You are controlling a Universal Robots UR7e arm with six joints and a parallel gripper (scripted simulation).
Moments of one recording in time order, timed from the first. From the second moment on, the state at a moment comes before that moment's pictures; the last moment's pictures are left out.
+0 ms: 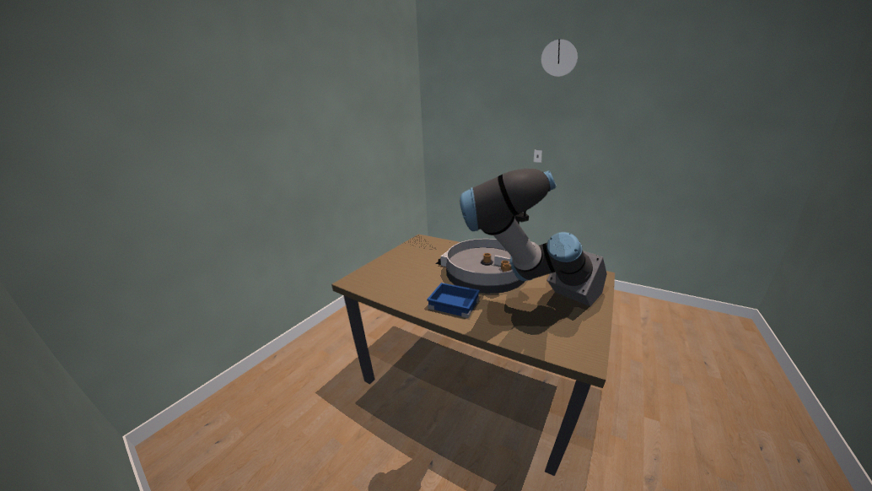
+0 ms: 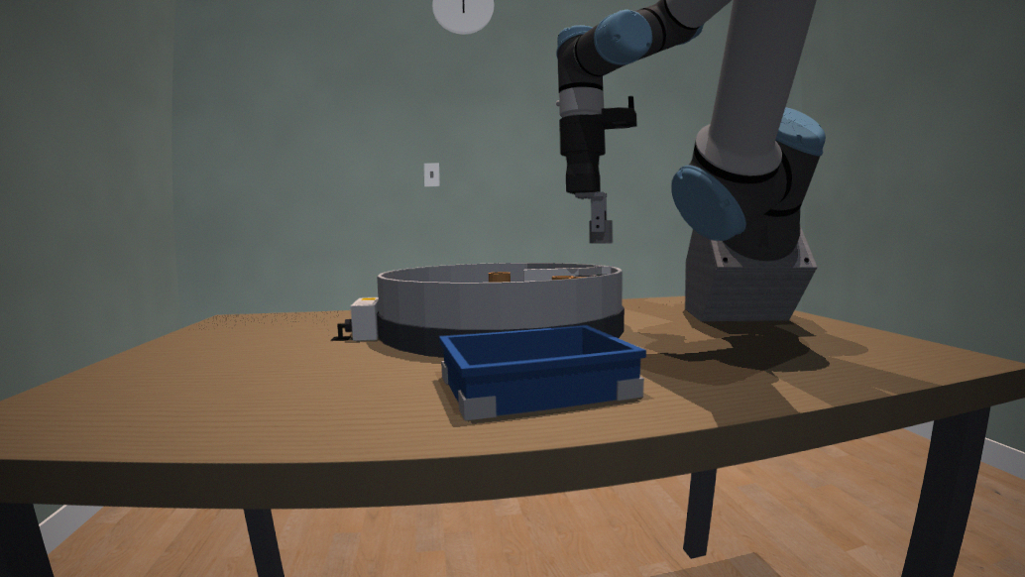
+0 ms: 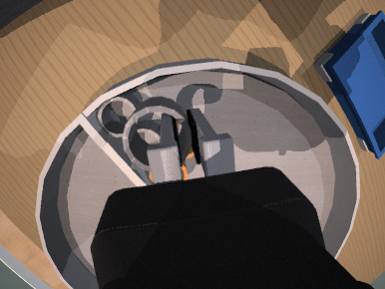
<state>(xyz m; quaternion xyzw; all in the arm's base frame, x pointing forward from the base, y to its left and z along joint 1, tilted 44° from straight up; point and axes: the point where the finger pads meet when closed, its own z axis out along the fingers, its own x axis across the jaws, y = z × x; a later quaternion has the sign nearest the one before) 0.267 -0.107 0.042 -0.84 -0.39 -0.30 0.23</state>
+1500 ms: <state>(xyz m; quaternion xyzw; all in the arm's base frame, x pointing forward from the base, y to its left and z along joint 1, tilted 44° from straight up) 0.338 -0.024 0.145 -0.84 -0.40 -0.30 0.23</state>
